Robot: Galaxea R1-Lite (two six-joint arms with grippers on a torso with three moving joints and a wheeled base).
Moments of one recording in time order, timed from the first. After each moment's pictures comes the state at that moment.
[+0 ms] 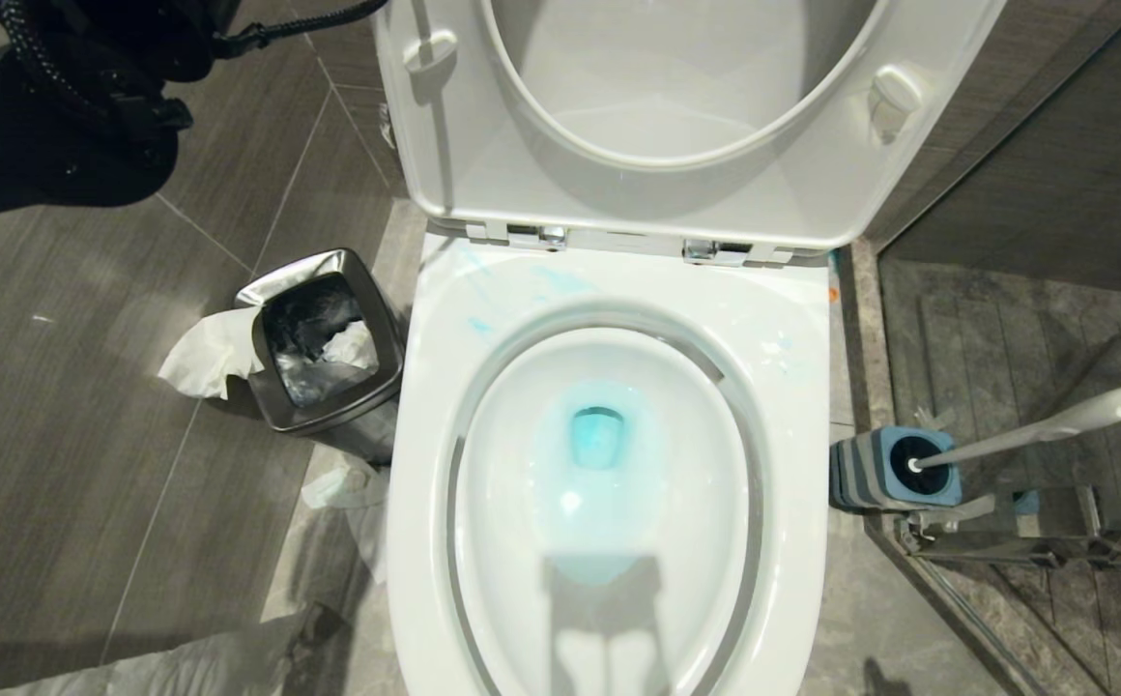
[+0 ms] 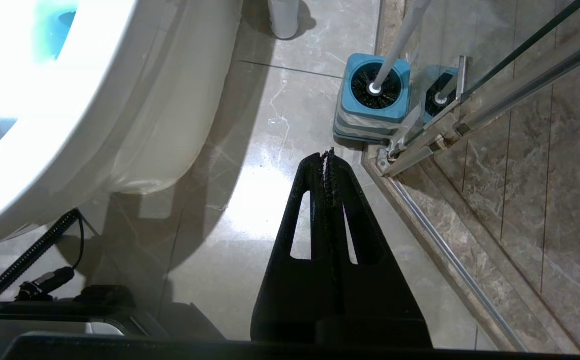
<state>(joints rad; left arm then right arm) -0.45 1.89 -1.94 -0.72 0.18 0.10 0.00 0.00 0.00 0.00 0.00 0.03</state>
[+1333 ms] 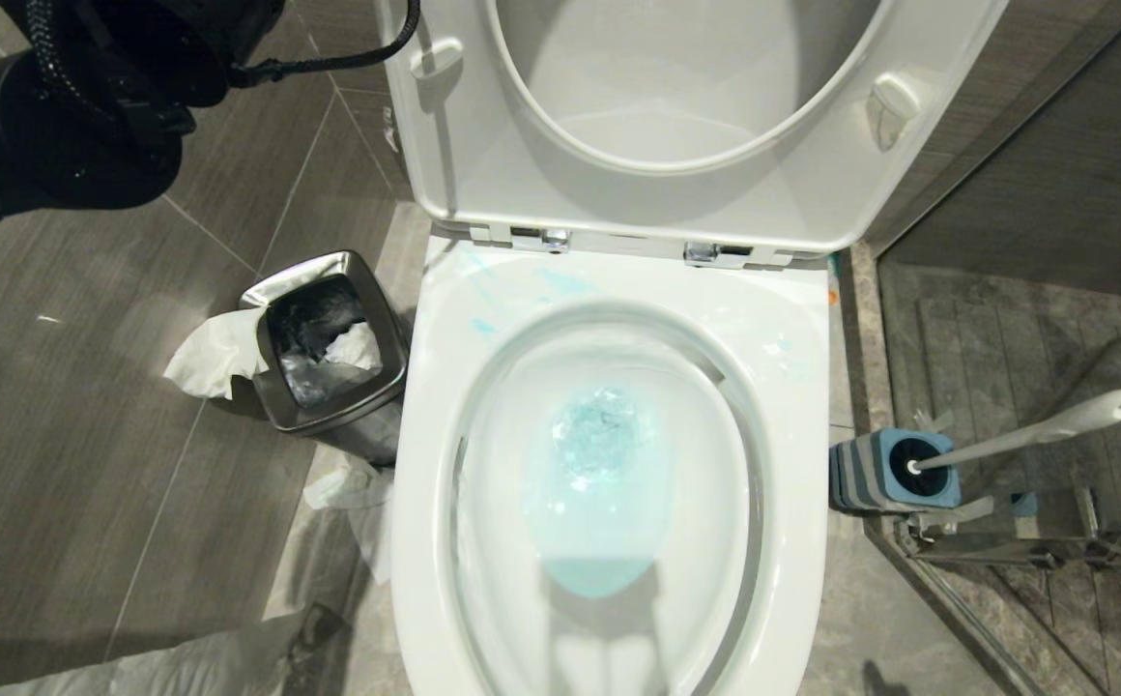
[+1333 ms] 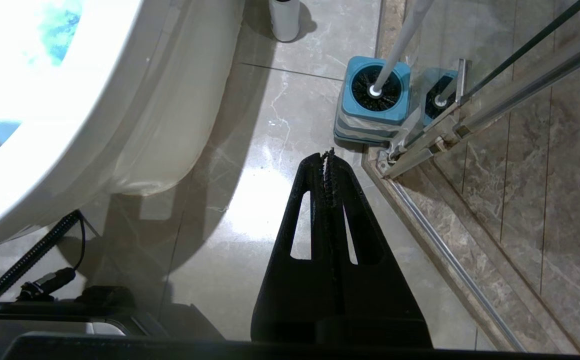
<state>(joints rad) -0.45 1.95 -1.94 -0.57 0.17 0.12 0.00 0.00 0.00 0.00 0.00 0.03</state>
